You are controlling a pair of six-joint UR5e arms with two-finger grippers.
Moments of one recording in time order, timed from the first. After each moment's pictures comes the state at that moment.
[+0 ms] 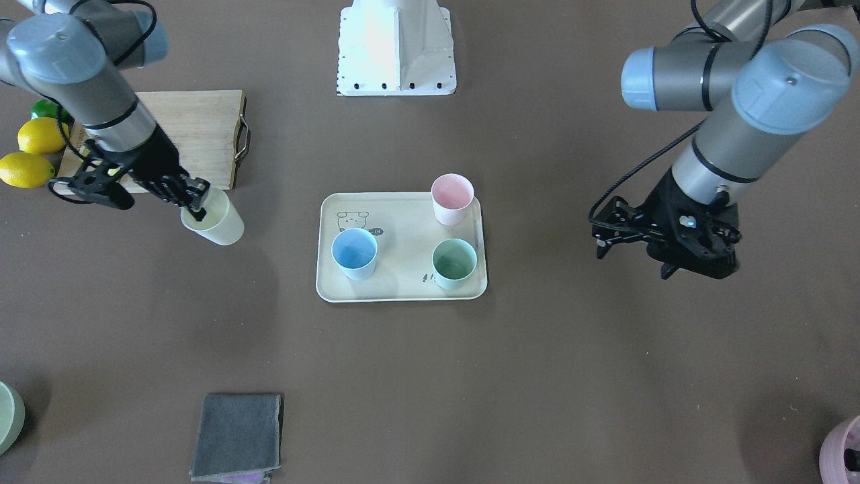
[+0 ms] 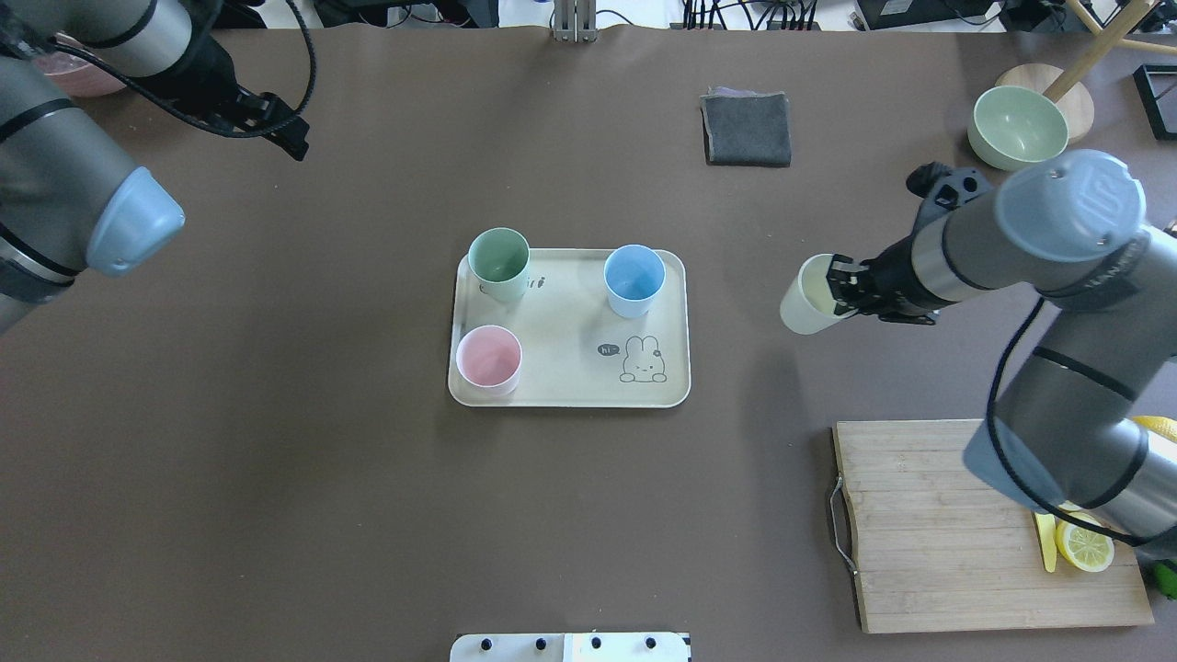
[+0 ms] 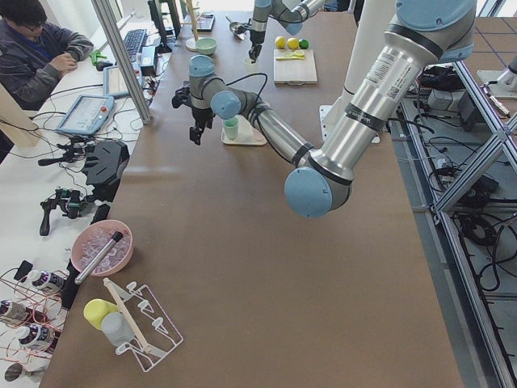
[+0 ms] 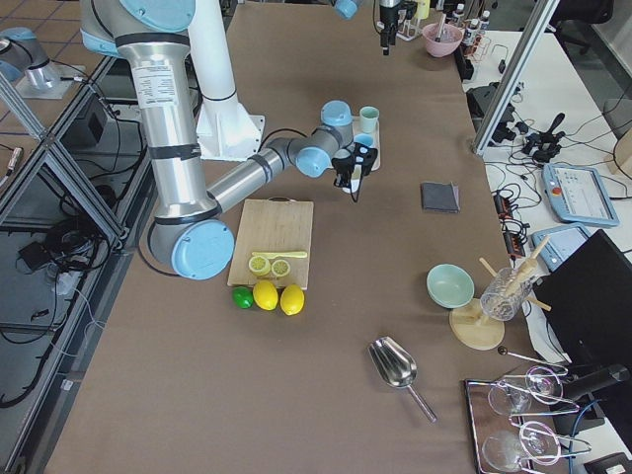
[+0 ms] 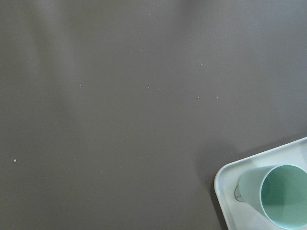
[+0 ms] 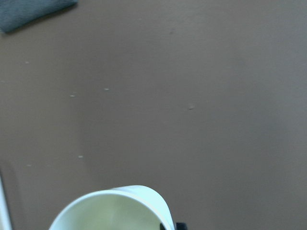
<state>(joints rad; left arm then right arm) -1.06 -2.10 -1.66 -1.64 -2.18 -0.43 0.71 -1.31 1.92 -1.34 1.95 1.52</state>
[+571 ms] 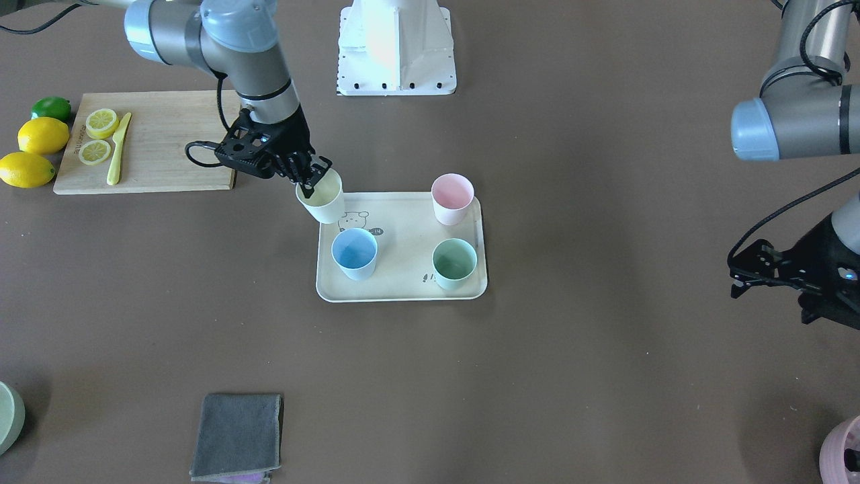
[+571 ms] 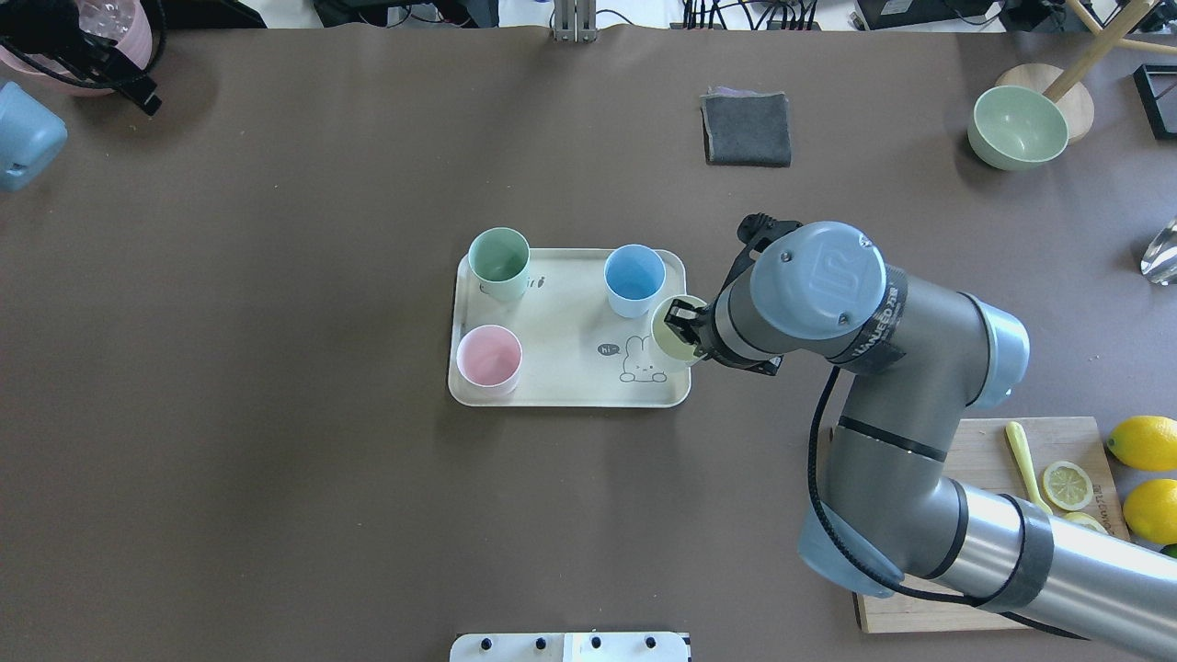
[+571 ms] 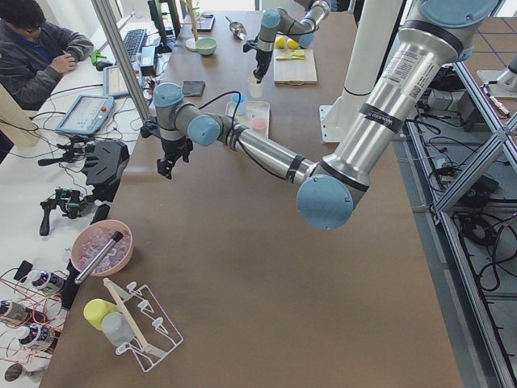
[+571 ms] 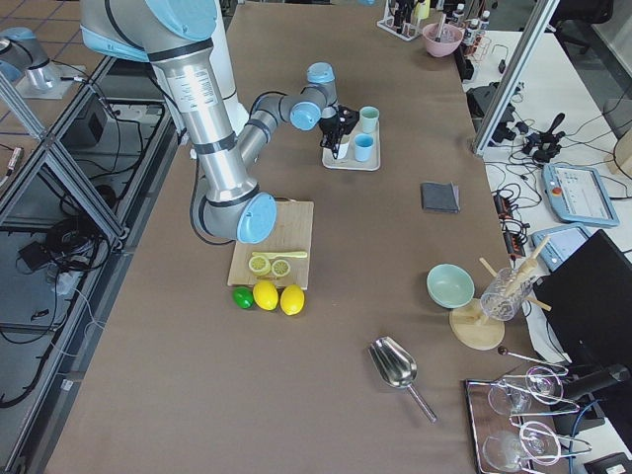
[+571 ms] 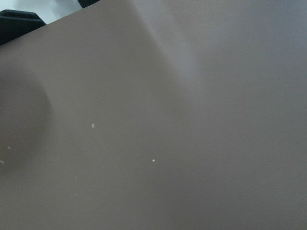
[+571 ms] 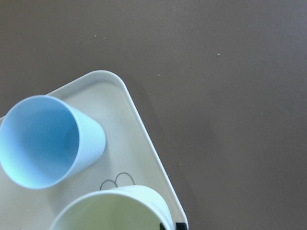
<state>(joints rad) -1.23 -2.07 -1.48 -1.65 -2.20 -0.08 0.49 -1.08 1.87 -1.52 1.75 1.69</state>
